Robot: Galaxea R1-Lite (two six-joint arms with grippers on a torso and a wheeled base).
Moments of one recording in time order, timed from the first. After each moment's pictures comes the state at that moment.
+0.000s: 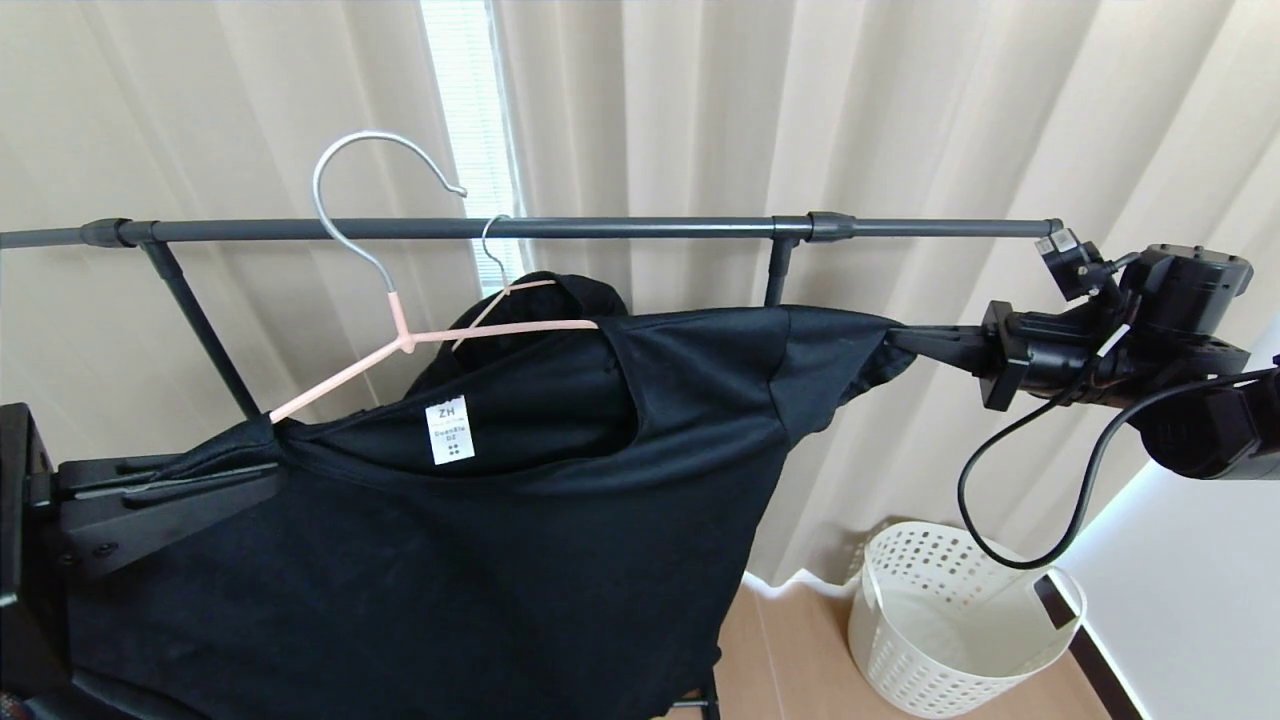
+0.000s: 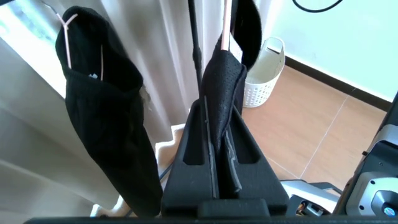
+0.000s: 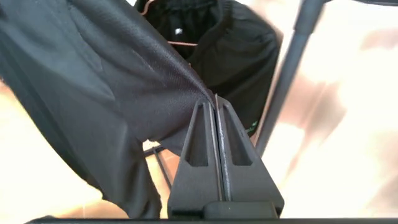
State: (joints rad) left arm -0.08 1.01 -0.69 -0.04 -0.68 0.35; right arm -0.07 1.99 -1.08 -0.83 1.17 -0.05
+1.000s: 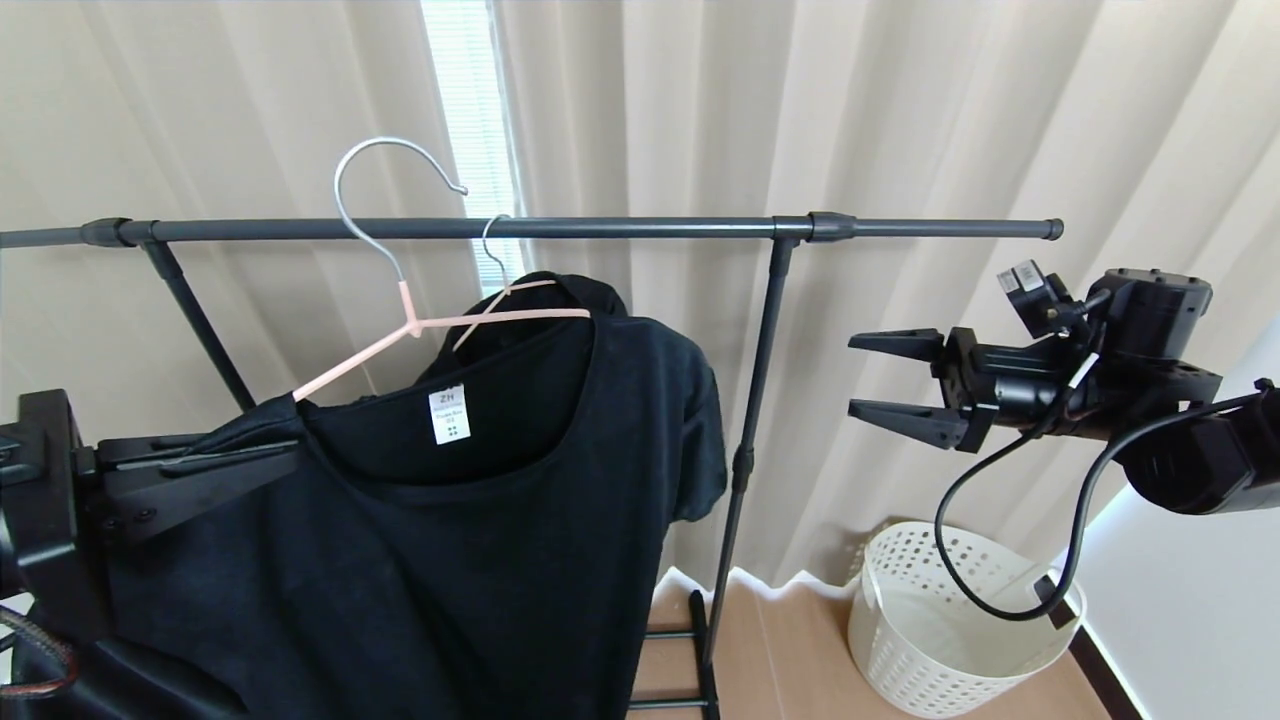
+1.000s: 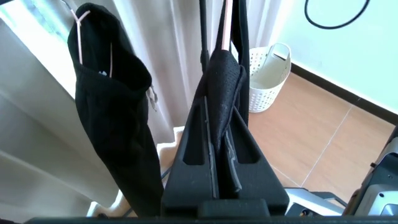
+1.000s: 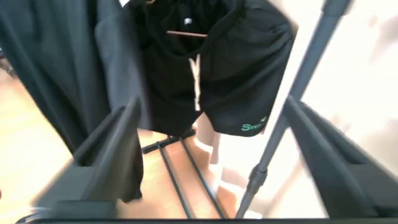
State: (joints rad) left arm -0.06 1.07 -0.68 -0.11 -0.68 0.31; right arm 0.03 1.94 -0.95 -0.83 1.17 -0.18
